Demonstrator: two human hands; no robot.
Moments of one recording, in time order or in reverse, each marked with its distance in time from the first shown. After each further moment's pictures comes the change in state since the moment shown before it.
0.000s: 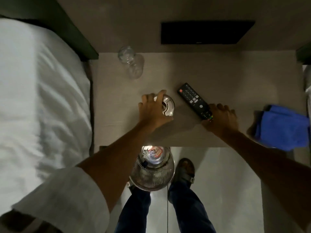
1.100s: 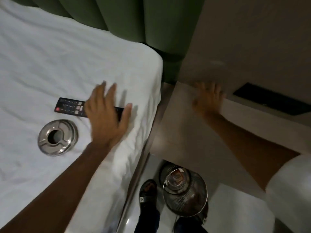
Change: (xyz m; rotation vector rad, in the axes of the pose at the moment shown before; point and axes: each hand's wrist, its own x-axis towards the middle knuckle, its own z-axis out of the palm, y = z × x) left_hand -0.172 -0.247 -0.206 0.018 0.852 -0.249; right_hand 0.048 -0.333 -0.083 -0.070 0.347 -0.279
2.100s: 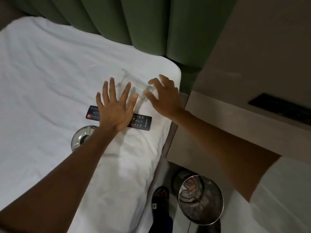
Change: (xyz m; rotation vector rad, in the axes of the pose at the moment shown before) left_hand 0.051 -0.054 -0.019 0.078 -0.365 -0.132; right_hand -0.025 -0.185 -0.032 0.480 0.037 -0.481
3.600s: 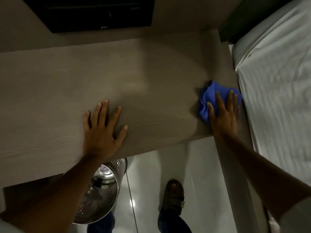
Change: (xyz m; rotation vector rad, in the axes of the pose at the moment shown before) left_hand -0.163 0.332 0.378 0.226 -0.092 0.782; right_hand -0.526 0.500 -0.165 -0.355 0.269 1.115
